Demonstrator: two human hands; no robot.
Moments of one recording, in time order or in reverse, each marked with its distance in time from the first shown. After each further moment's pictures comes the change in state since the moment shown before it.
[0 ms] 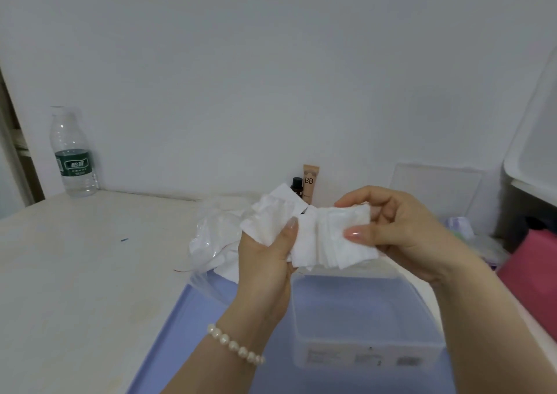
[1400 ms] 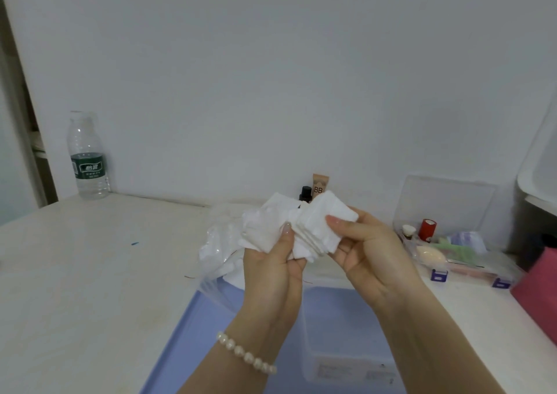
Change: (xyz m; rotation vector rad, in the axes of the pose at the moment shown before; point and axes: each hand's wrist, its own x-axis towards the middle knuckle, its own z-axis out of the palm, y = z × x) left_hand 0.003 0.005 0.003 -0.272 0.090 -0.013; right_hand 0.024 0.021 0.053 0.597 0.413 0.109
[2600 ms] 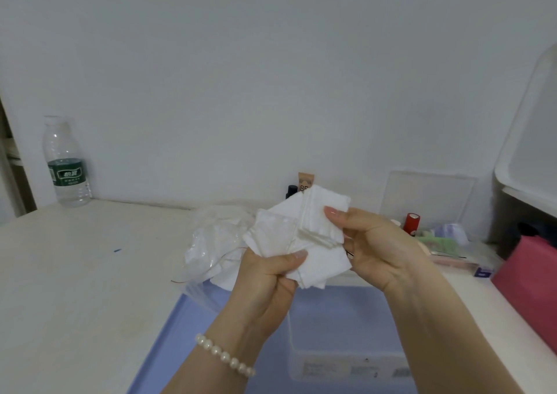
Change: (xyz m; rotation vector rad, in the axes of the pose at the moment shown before) left_hand 0.011 -0.010 -0.018 0.111 -0.348 -0.213; right_hand 0.004 -0.024 -0.019 -0.291 0.049 0.132
